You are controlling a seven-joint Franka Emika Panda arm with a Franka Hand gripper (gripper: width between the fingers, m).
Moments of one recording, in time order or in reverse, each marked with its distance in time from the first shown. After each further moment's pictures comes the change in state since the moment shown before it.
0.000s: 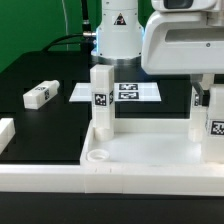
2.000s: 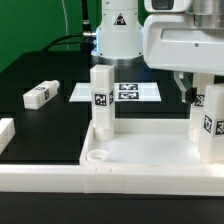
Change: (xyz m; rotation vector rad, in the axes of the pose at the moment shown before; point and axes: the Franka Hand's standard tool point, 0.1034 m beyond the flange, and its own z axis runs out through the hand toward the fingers) arm 0.000 0.003 0.001 0.030 -0.018 0.283
